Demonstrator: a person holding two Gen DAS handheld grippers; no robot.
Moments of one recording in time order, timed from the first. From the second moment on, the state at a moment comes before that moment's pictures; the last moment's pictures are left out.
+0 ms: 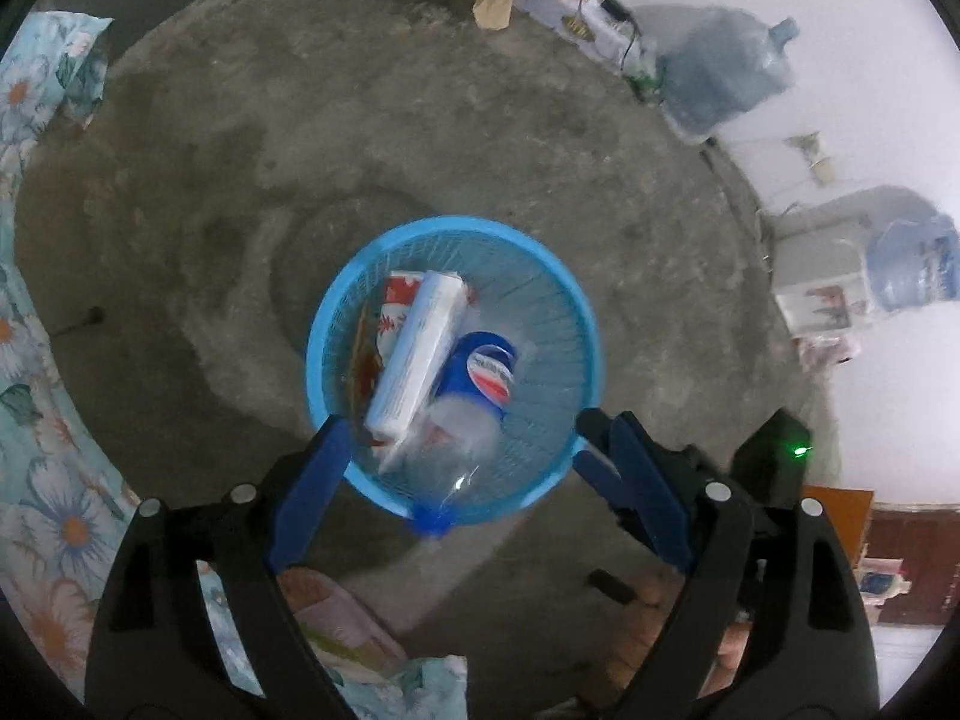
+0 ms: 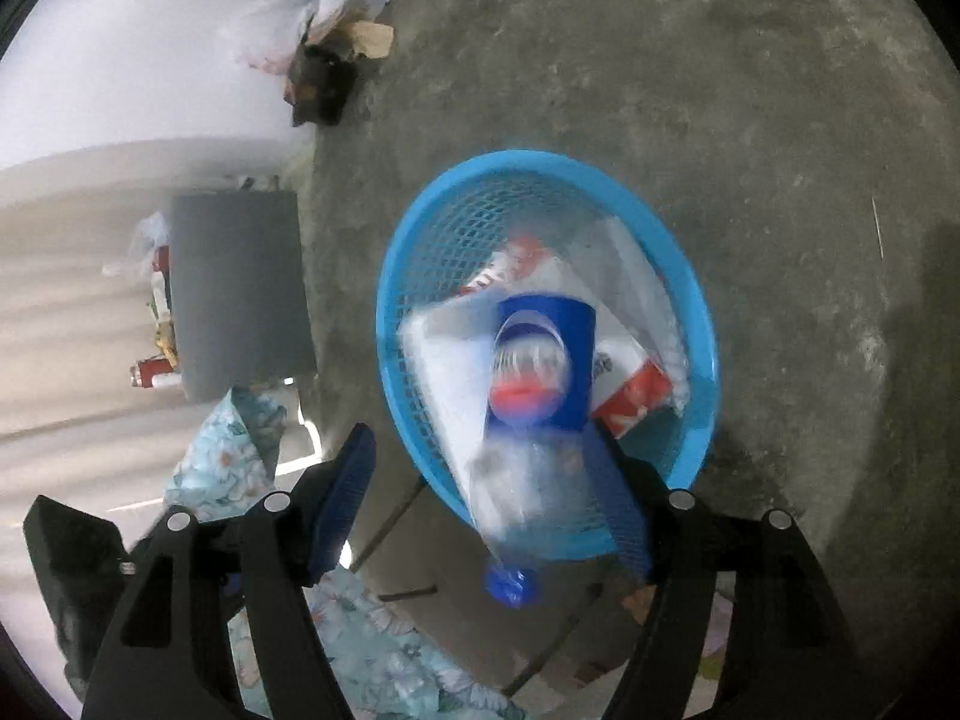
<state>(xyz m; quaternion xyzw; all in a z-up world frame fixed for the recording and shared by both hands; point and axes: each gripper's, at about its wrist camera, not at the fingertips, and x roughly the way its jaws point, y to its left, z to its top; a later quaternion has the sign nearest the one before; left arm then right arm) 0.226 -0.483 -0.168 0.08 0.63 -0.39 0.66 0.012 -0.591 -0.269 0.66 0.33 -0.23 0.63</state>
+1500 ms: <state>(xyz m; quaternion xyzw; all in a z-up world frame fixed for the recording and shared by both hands) 0.004 0.035 0.062 -0.12 0.32 -0.14 0.93 -0.044 -0.224 0.087 0.15 0.23 -0.03 0.96</state>
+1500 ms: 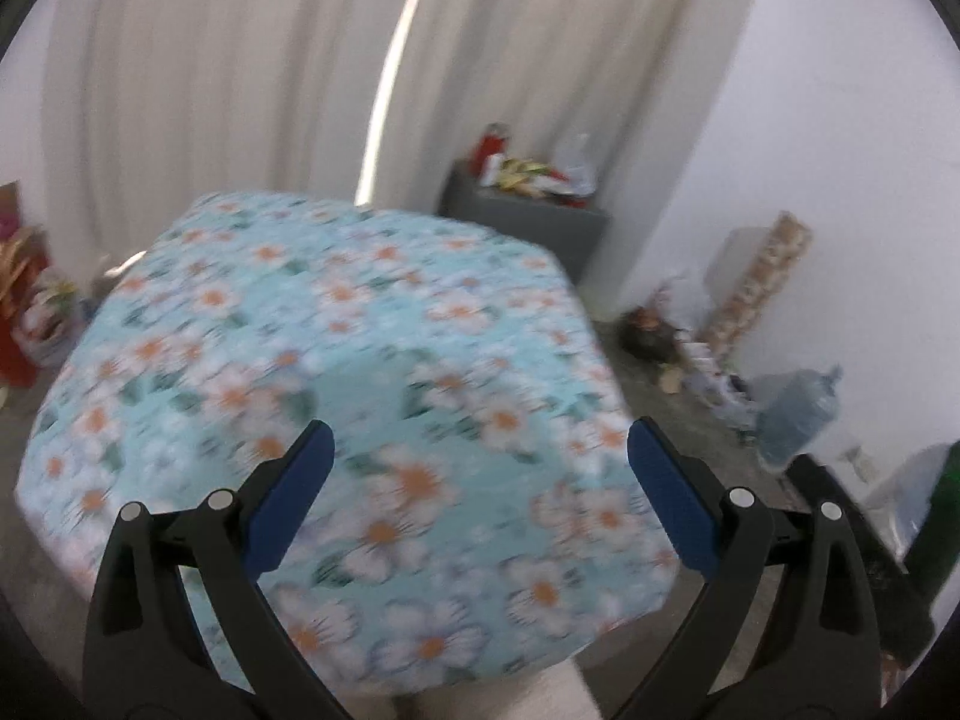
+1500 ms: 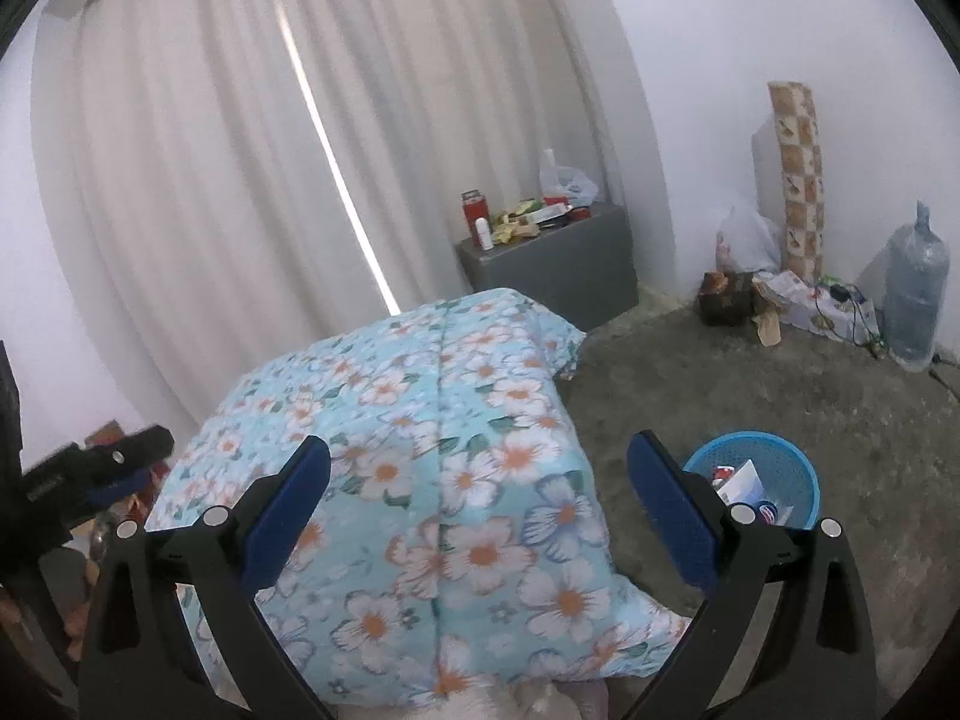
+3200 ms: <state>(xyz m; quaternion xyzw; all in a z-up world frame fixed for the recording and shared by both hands) -0.040 0.023 -0.022 -0.01 0.44 0.01 0.90 -0.053 -0.176 0.015 -0.06 0.45 -0.11 0.89</state>
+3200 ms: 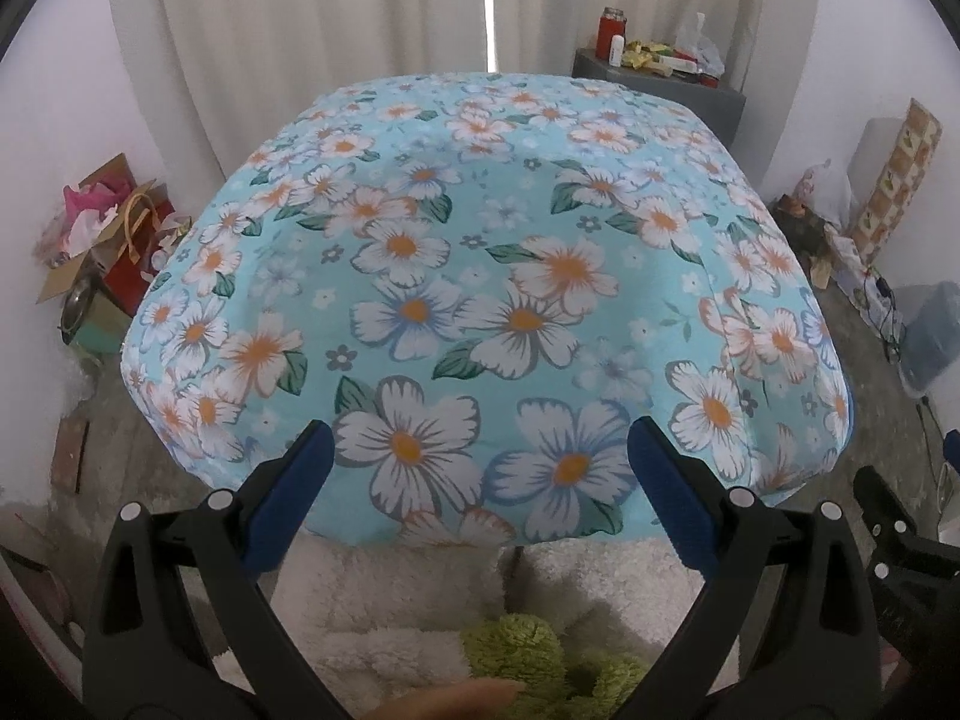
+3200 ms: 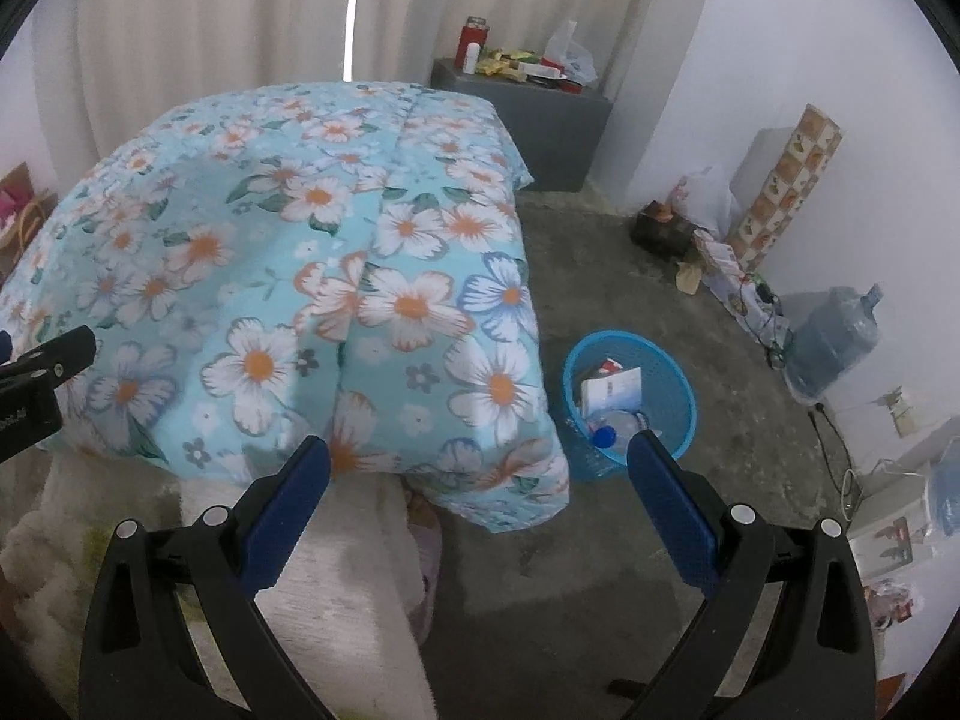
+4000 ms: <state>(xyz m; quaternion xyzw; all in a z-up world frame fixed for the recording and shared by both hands) -0.047 -0.009 -0.016 0.03 0.43 -0.02 0.90 -0.061 -0.208 0.019 -0.02 0.44 -0.14 0.89</state>
